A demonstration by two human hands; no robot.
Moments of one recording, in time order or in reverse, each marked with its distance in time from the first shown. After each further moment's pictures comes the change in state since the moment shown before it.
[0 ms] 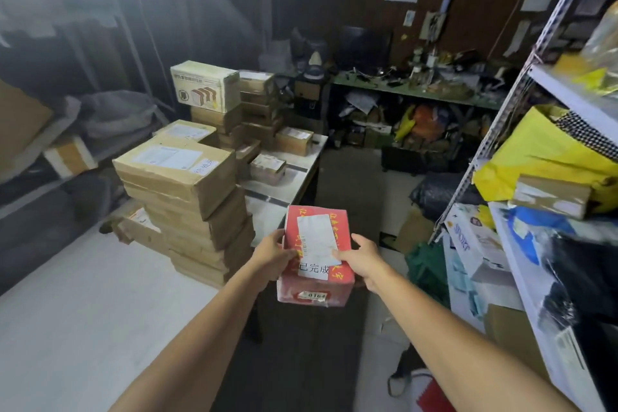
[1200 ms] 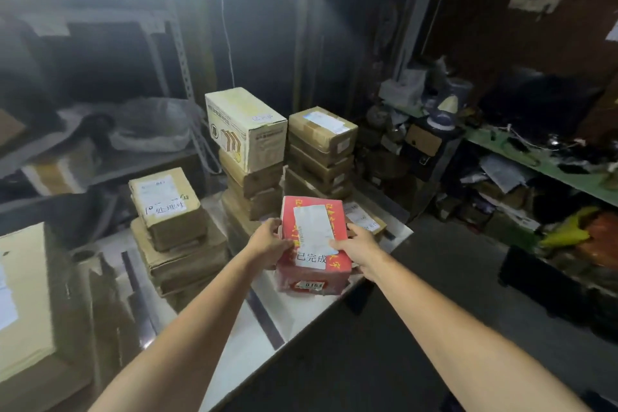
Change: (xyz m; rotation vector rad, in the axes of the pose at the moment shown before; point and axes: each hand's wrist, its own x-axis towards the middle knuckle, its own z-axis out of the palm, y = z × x) left_hand 0.456 0.180 -0.078 -0.207 0.494 -0.144; right_hand 0.517 -0.309 0.048 -0.301 -0.502 -0.202
